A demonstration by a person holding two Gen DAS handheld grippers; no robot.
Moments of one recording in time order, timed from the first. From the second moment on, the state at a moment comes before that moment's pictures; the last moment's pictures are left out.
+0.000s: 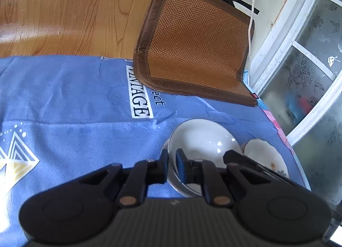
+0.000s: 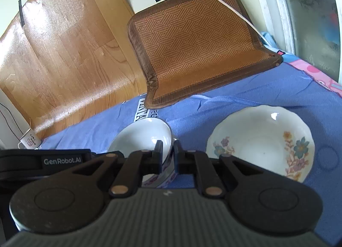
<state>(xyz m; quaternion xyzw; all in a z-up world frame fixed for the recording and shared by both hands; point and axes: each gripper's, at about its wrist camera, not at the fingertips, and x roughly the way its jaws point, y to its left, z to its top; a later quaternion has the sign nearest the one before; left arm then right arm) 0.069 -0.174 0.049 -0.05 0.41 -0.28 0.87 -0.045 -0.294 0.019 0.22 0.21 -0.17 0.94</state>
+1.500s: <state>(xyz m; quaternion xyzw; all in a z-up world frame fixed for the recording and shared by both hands) 0.088 0.176 0.007 -0.08 0.29 0.12 0.94 0.215 -0.054 0.024 0.17 0.34 0.10 0.92</state>
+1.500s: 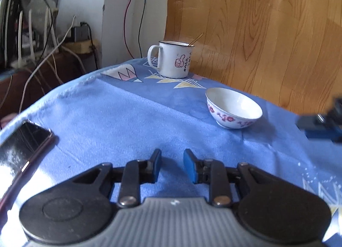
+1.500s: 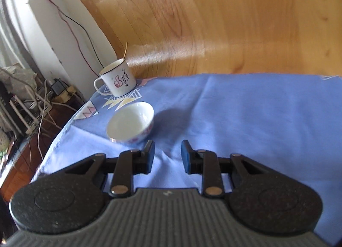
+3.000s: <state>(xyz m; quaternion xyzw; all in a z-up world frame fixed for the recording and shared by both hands) 0.070 0.087 0.056 -0.09 0.32 -0.05 0.94 0.103 -0.154 0.010 0.22 0.36 0.07 0.90</state>
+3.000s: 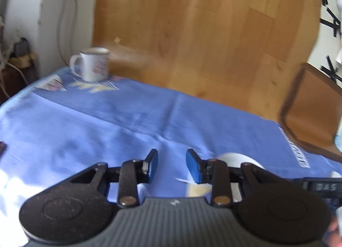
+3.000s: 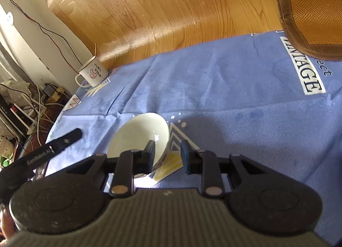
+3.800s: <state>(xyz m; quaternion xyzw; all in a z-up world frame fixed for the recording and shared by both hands) 0.077 0.038 0.052 -0.12 0.37 -0.09 0.92 0.092 -0.154 0.023 0.19 0.32 0.06 0.93</state>
